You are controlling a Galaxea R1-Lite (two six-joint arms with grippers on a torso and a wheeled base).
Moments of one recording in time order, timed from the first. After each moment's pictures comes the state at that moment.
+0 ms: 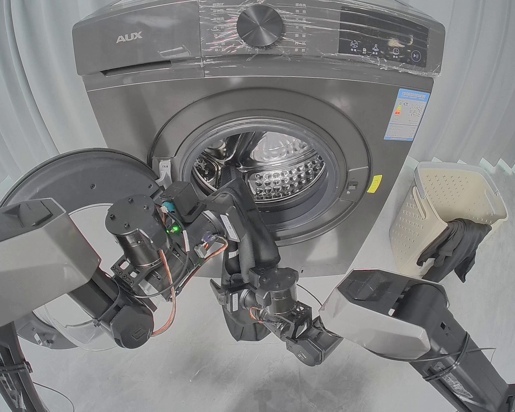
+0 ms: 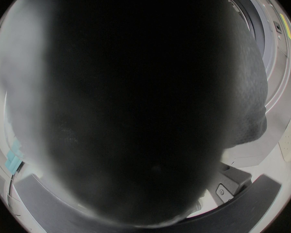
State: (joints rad) left arm -0.58 2.07 -0.76 -1.55 0.04 -0.18; right arm 0.78 2.73 -1.40 -1.16 -0.18 0.20
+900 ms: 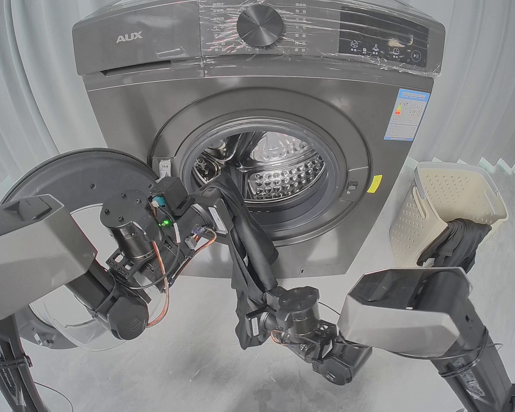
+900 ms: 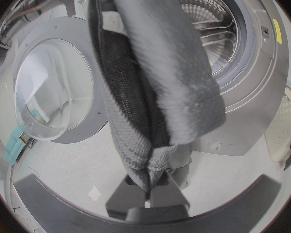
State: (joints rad) left arm -0.52 2.09 -0.78 -1.55 0.06 -0.17; right arm 0.80 2.61 -1.03 -1.29 -0.21 0.17
